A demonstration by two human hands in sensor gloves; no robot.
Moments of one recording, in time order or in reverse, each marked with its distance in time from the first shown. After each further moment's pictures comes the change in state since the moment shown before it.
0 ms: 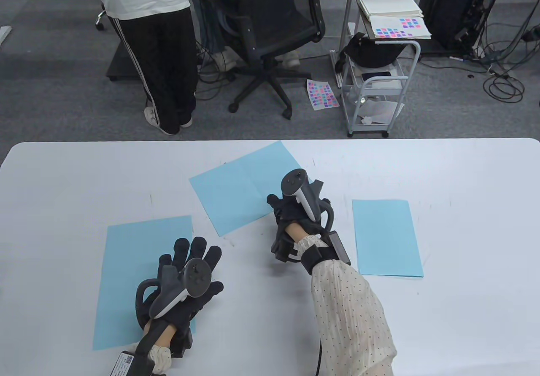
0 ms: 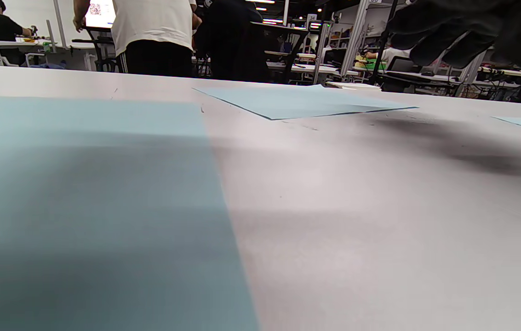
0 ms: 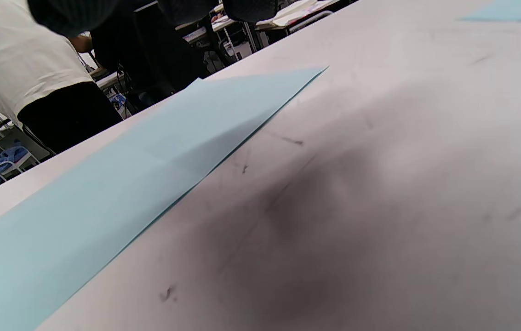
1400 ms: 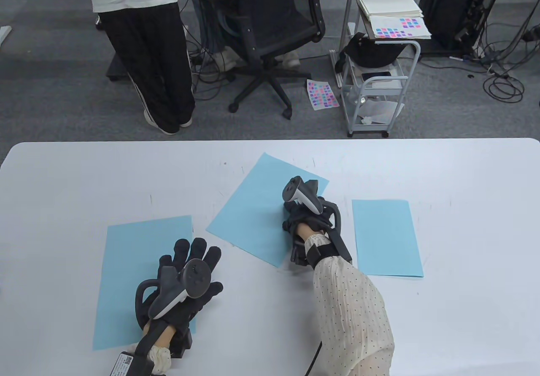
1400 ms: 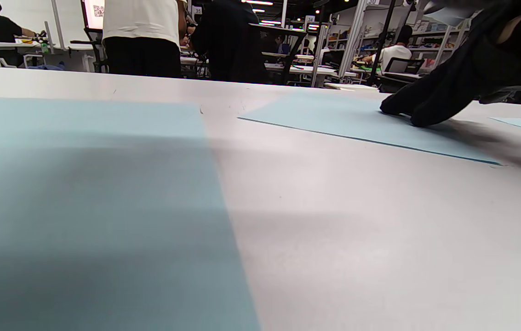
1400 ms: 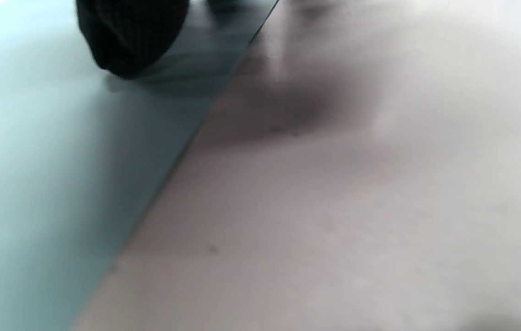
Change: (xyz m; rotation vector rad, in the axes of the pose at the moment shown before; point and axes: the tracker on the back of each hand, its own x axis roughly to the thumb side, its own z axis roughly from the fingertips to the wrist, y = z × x) left_hand 0.000 0.001 0.001 0.005 -0.007 -0.001; right_hand -0.039 0.021 -0.025 0.257 0.006 0.334
